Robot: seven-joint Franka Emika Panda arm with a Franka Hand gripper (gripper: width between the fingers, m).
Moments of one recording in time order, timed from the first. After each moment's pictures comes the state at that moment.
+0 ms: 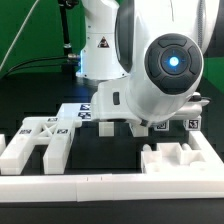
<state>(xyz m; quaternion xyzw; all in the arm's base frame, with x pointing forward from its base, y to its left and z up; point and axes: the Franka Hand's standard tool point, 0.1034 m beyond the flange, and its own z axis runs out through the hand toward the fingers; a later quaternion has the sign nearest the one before) 0.458 0.056 0.022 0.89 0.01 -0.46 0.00</state>
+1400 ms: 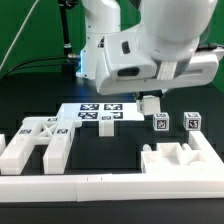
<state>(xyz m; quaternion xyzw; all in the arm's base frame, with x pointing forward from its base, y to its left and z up) 0.511 0.070 0.101 0.94 0.06 -0.33 -0.01</state>
